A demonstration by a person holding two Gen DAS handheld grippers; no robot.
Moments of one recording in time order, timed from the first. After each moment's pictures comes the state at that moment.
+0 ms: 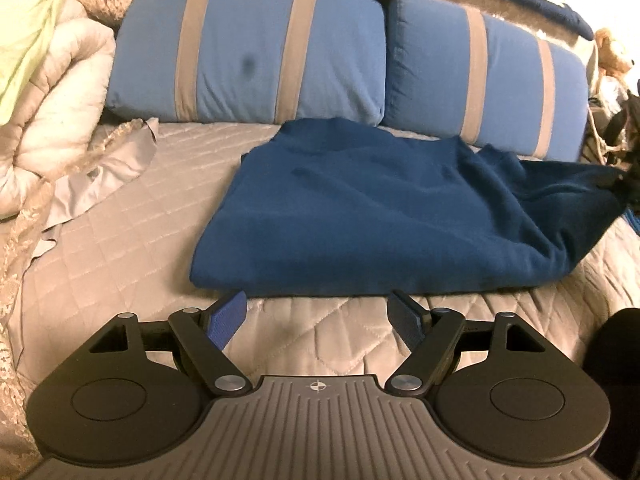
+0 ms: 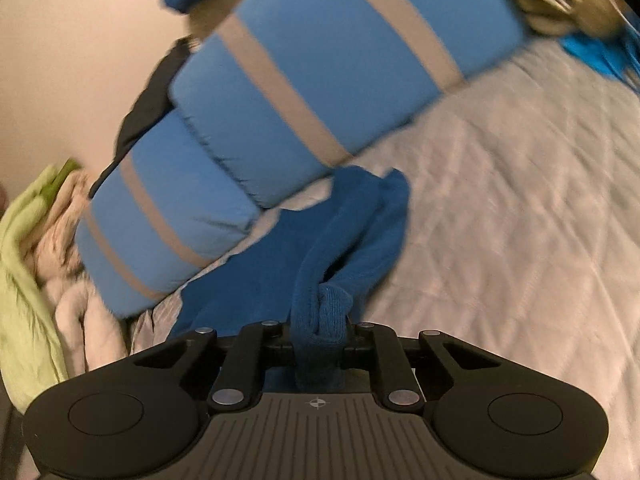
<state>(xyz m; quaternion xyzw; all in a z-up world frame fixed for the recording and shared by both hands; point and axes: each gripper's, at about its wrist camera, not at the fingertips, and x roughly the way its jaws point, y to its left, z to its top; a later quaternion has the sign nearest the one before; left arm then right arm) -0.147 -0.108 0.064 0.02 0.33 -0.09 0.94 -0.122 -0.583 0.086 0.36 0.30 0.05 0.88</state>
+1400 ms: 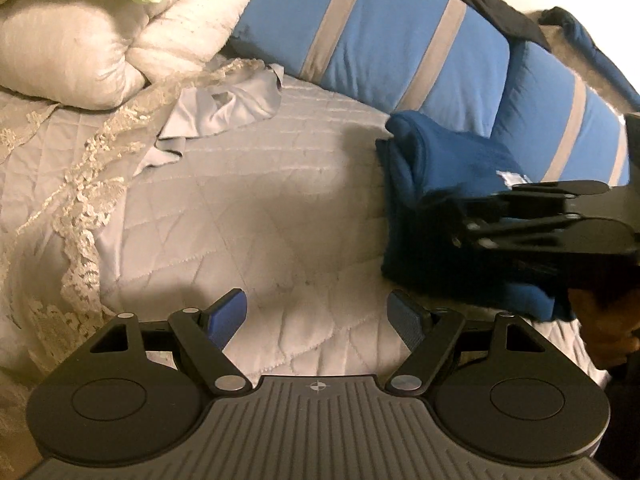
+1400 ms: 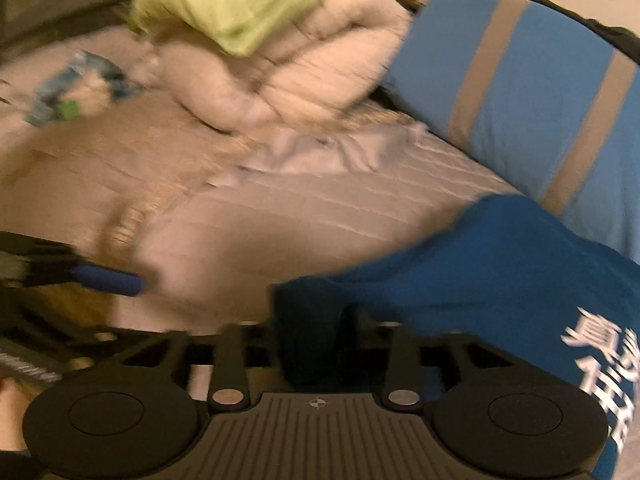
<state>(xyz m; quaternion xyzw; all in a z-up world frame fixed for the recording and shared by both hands) -0.155 0.039 0.050 -0.13 0.36 -0.02 0.93 -0.069 -0.134 0.095 -0.14 0.31 0.37 0.86</state>
